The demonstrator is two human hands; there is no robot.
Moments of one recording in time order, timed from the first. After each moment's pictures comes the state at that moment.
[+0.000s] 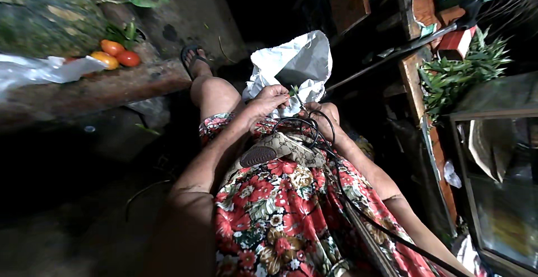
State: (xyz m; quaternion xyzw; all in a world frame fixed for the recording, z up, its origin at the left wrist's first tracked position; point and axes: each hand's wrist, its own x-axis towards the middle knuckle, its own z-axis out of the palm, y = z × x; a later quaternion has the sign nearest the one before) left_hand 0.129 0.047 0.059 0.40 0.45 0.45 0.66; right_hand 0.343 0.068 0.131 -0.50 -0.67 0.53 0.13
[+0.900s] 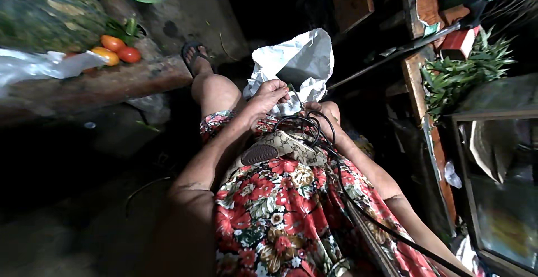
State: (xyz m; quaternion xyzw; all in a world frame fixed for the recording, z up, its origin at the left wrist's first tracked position) left_hand 0.131 0.048 0.053 0.36 0.46 0.50 0.64; right_hand 0.342 0.061 0.133 -0.51 -0.64 0.56 0.12
